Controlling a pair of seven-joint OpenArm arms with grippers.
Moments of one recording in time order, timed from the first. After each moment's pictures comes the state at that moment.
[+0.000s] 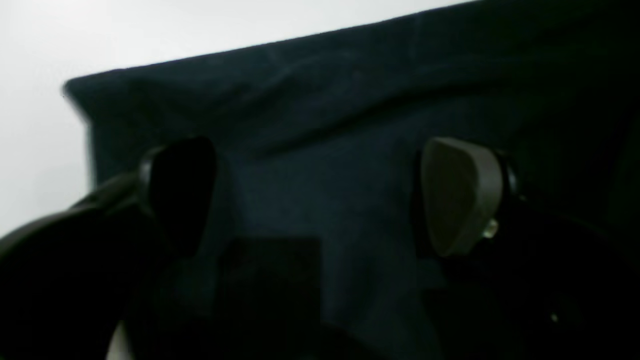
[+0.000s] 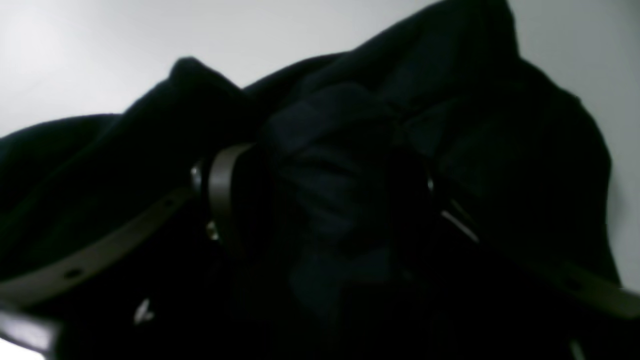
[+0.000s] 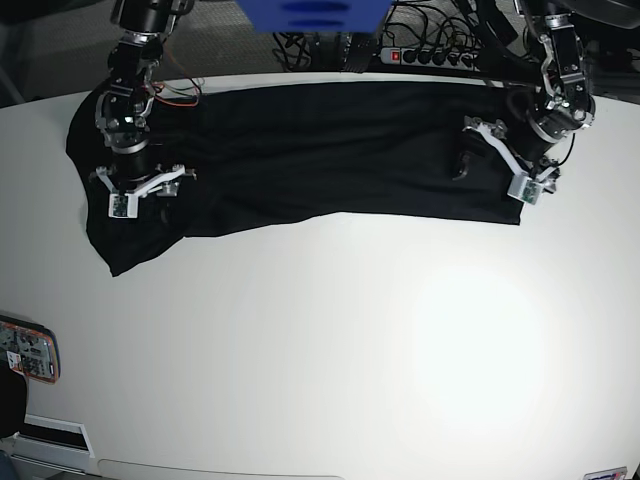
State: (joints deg) left arm 22.0 -15.2 -22.7 85.5 -15.4 -40.2 23.8; right arm -15.0 5.0 22.6 78.8 2.3 21.9 -7.2
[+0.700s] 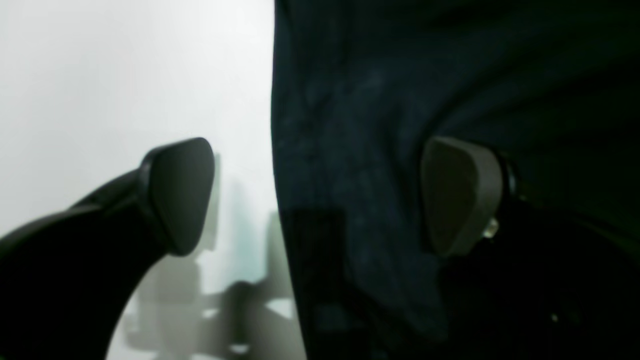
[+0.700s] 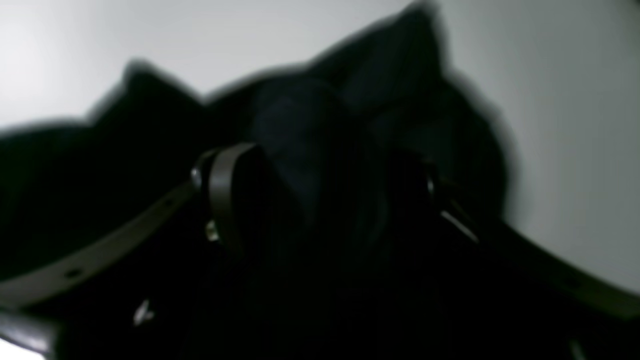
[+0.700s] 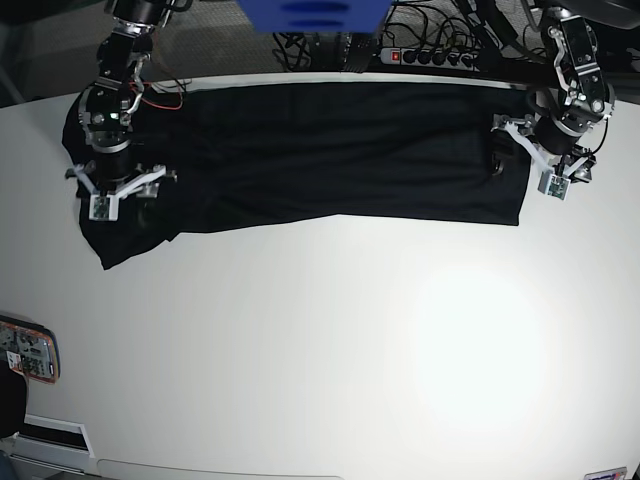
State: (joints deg) left arm 23.8 -14.8 -28.0 93.9 -11.9 -37.9 30.0; right arm -16.6 4.7 25.2 91.9 0.7 20.7 -13.6
